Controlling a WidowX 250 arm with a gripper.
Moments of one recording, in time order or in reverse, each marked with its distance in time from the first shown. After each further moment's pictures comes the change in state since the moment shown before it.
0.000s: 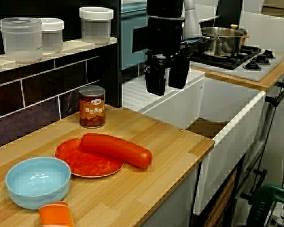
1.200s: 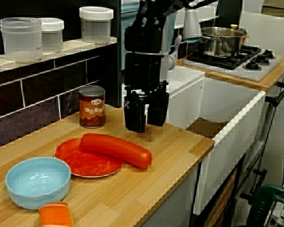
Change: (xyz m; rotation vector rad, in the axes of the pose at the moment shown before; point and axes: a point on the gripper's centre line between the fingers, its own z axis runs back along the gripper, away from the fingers) arm -0.010 0.056 -0.044 0.129 0.095 0.098
